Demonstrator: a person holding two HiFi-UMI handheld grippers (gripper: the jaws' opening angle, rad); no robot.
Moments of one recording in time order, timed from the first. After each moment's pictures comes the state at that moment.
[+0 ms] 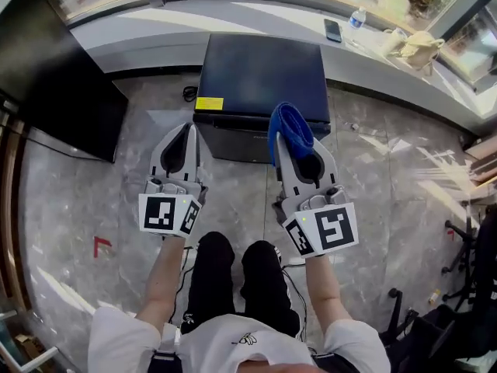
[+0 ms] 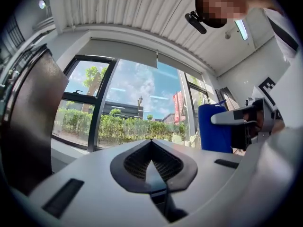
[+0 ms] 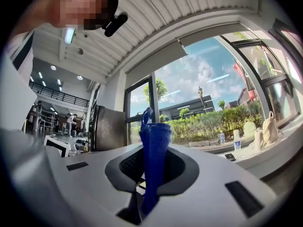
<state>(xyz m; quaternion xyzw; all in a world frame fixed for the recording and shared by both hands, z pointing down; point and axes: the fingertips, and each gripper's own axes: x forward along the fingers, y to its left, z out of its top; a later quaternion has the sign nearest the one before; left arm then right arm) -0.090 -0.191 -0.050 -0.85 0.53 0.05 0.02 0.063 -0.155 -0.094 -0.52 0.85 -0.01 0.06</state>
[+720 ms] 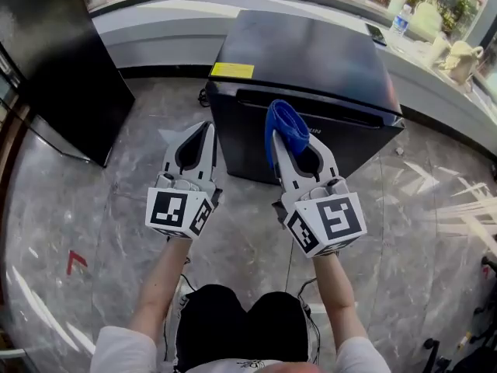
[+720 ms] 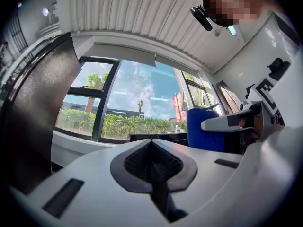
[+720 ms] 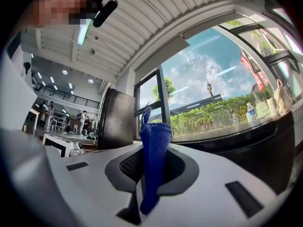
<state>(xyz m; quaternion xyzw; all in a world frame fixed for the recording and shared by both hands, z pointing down) -0.119 -0.228 0.182 -0.84 0.53 0.07 0.06 -0.002 -0.206 0.155 -0.47 0.88 0.00 0.07</state>
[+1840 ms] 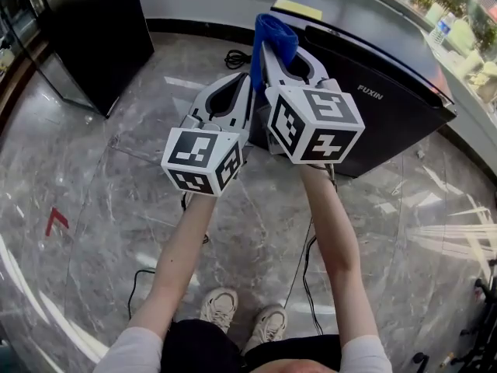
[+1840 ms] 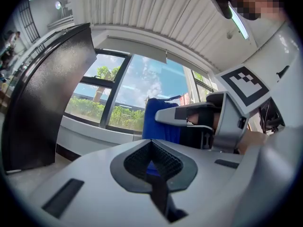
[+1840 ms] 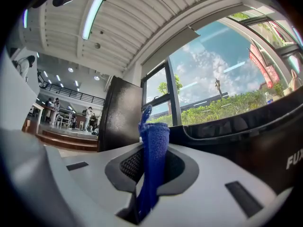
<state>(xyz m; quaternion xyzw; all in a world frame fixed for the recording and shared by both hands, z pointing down) -0.151 -0.234 0.252 -0.83 0.55 0.09 0.00 -0.124 -0.270 0.195 -0.44 0.90 0.01 0.05</state>
